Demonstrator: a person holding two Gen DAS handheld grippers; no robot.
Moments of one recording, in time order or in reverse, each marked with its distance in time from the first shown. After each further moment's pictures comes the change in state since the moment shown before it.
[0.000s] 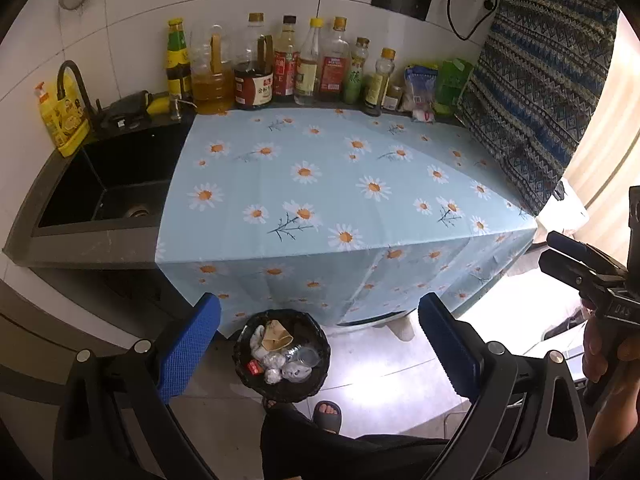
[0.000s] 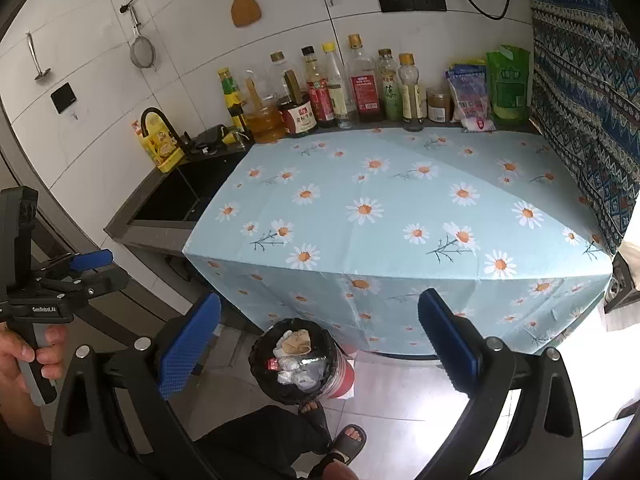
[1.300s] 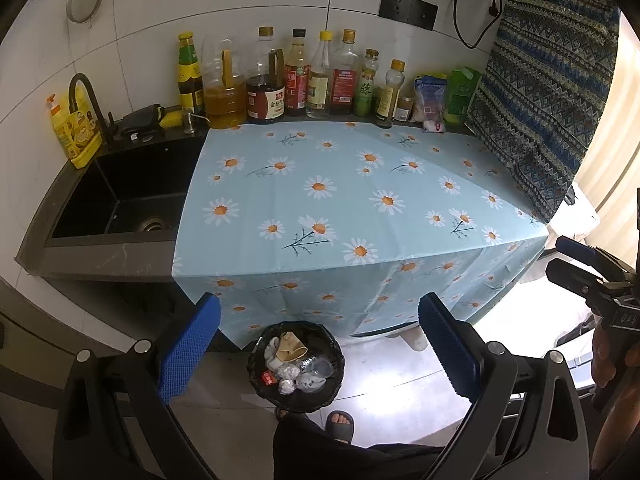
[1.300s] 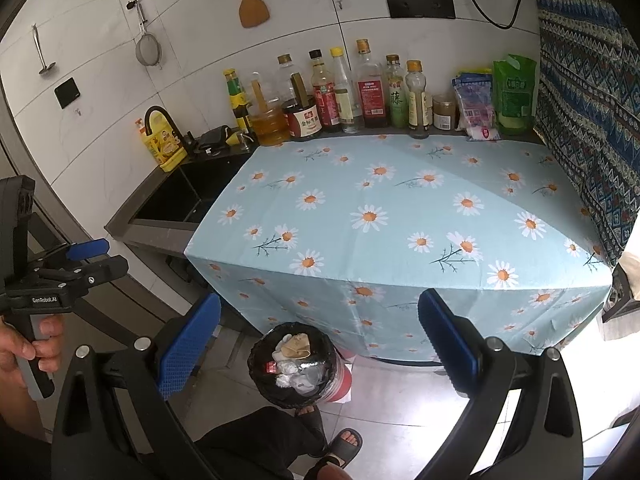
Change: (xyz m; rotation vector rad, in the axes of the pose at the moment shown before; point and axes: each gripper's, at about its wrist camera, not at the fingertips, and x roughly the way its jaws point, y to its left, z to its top) left arm -0.006 0.007 0.005 0.012 -0.037 0.048; right arm 0.005 0.003 0.006 -0.038 0.000 -0.005
